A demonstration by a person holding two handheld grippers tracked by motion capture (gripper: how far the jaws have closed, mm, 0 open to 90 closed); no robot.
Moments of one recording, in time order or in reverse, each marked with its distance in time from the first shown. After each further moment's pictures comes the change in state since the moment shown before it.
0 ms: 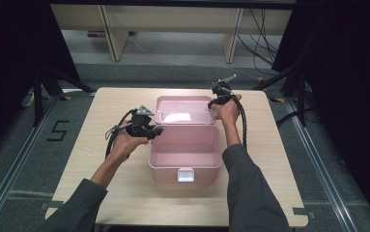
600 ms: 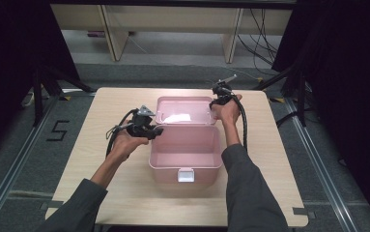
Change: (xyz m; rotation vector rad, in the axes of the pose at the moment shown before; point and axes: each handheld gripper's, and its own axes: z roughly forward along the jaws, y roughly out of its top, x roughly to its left) left arm -0.002 0.001 0.001 -0.001 -0.003 0.027; right arm -0.002 0.000 0.001 -0.013 -0.017 -0.020
